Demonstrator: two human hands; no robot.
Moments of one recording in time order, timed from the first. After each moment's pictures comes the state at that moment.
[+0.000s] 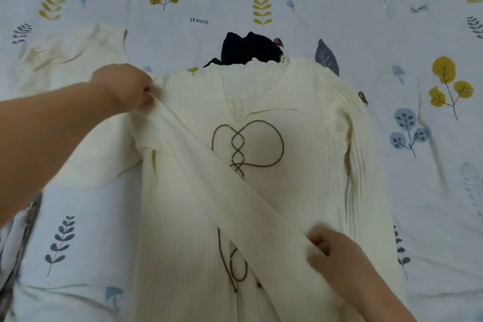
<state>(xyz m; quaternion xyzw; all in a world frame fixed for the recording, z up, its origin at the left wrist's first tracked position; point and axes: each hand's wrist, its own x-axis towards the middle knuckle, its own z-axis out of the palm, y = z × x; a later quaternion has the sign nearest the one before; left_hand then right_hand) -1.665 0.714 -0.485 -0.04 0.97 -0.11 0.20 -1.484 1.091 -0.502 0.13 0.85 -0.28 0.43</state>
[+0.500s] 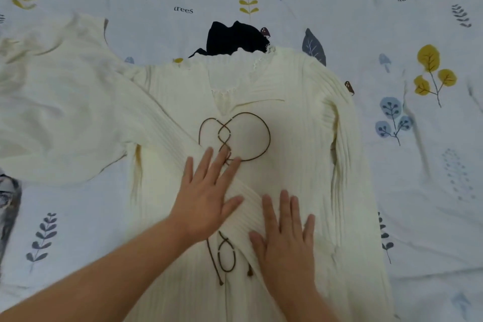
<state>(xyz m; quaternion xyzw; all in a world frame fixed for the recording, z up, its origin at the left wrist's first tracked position) -1.502 0.869 -0.559 0.11 0.98 0.09 0.16 -1.447 1.042 -0.552 -0.06 0.98 -0.08 0.18</state>
